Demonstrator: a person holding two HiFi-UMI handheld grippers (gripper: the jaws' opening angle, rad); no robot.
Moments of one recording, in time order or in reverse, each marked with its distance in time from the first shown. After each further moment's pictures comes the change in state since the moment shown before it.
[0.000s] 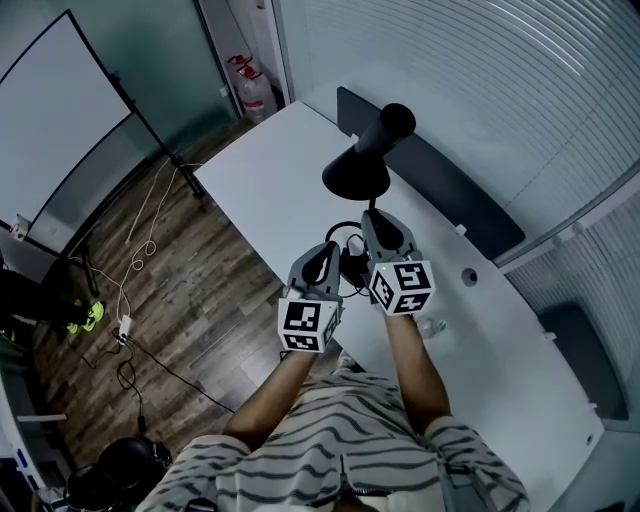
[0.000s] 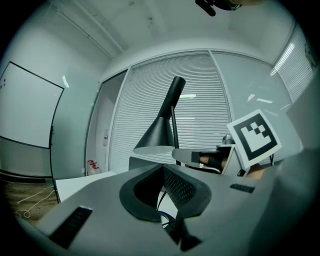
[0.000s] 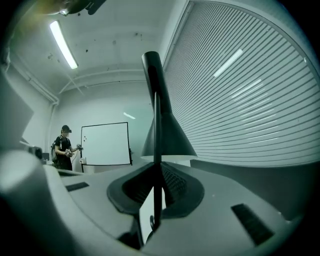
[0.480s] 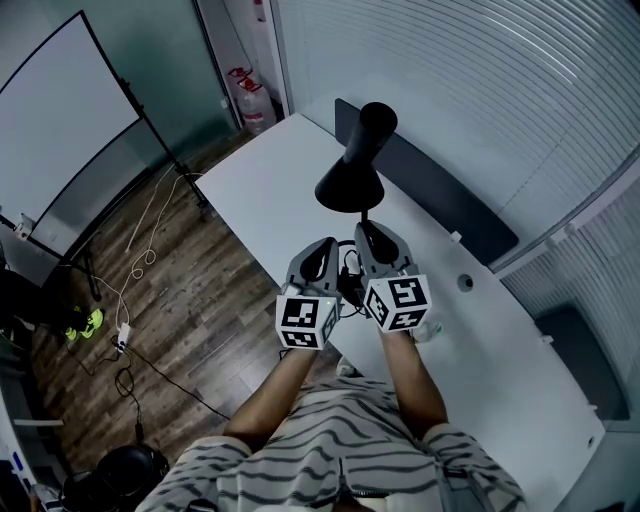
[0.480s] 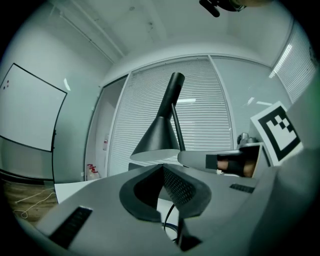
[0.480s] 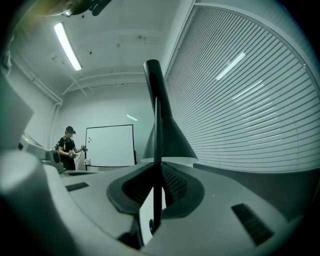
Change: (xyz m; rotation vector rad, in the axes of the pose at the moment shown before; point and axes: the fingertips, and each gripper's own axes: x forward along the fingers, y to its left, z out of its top) left arm -0.003 -0.002 0.029 0.000 -0.054 0.003; right arm -0.025 0.031 0.027 -0.018 -0.022 0.019
